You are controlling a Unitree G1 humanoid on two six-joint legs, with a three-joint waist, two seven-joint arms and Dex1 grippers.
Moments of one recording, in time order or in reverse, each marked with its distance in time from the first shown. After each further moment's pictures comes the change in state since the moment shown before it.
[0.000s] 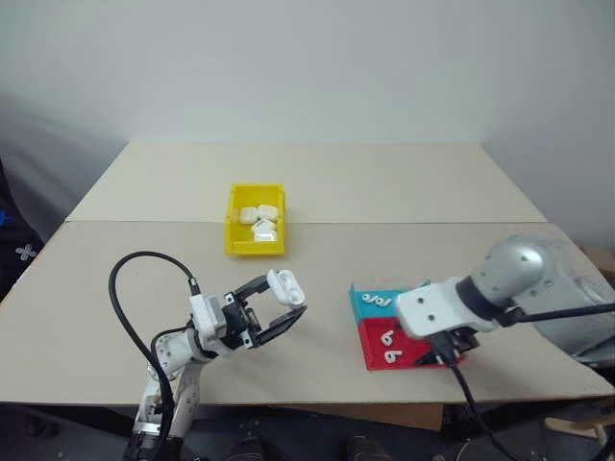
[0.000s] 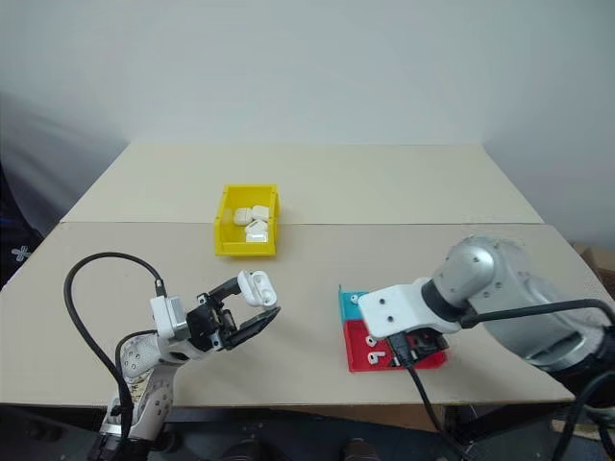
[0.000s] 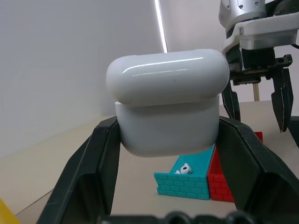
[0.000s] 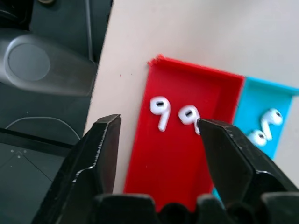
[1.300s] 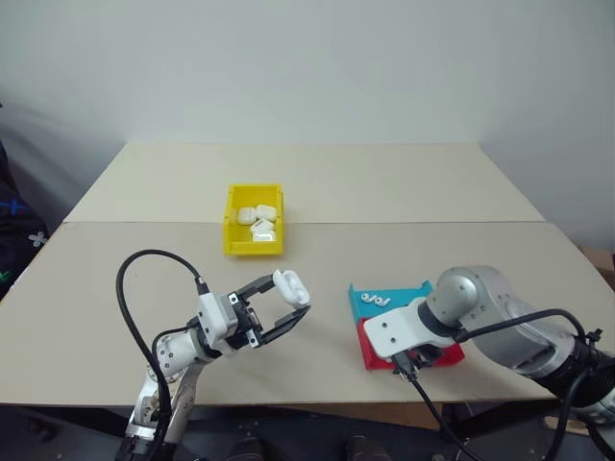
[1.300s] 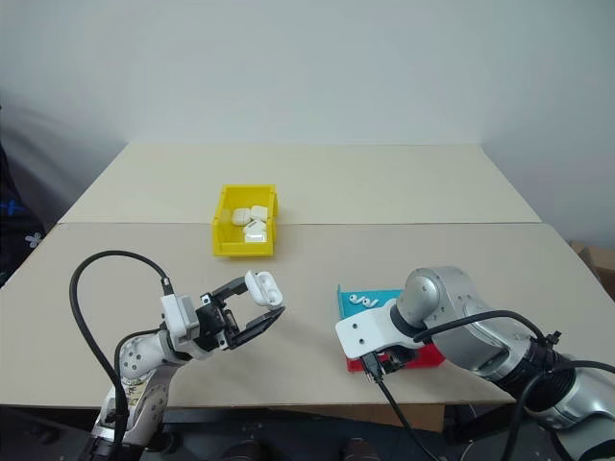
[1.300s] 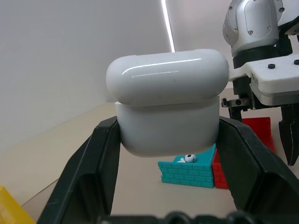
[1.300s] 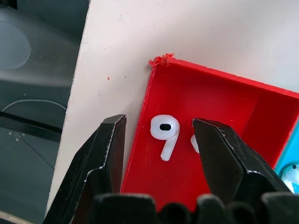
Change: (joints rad) left arm 0.019 0.055 -0.038 -0.073 0.054 0.054 0.108; right arm 0.040 0.157 0.152 0.098 -0.258 -0.050 -0.010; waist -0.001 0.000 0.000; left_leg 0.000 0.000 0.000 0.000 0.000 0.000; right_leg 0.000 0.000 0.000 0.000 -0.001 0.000
